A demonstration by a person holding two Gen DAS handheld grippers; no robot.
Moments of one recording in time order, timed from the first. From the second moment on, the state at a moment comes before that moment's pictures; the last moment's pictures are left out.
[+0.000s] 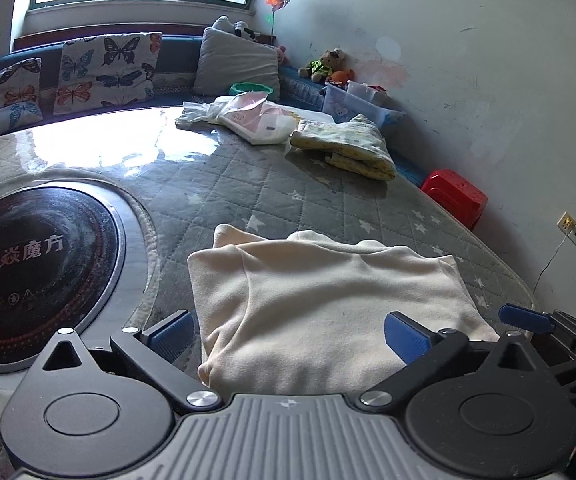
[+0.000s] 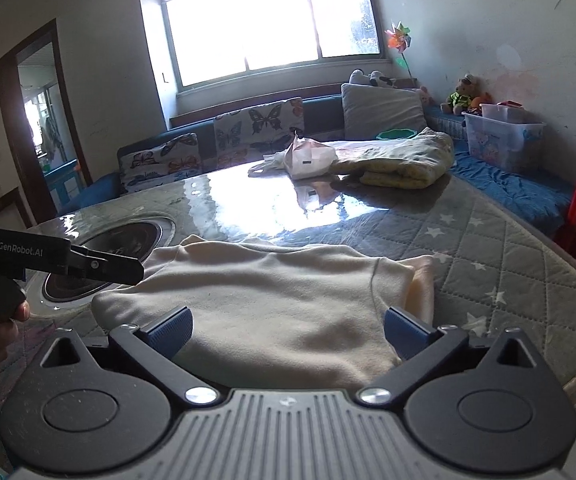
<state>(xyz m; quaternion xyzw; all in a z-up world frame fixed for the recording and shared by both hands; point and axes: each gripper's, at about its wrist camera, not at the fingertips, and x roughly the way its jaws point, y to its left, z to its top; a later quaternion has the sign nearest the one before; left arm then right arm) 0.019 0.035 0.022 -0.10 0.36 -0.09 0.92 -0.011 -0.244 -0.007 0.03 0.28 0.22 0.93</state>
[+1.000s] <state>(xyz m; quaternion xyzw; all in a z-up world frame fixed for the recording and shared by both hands) -0.009 0.016 0.032 -0.05 0.38 -0.05 0.92 -0.046 -0.233 0.009 -0.01 0.25 0.19 0.95</state>
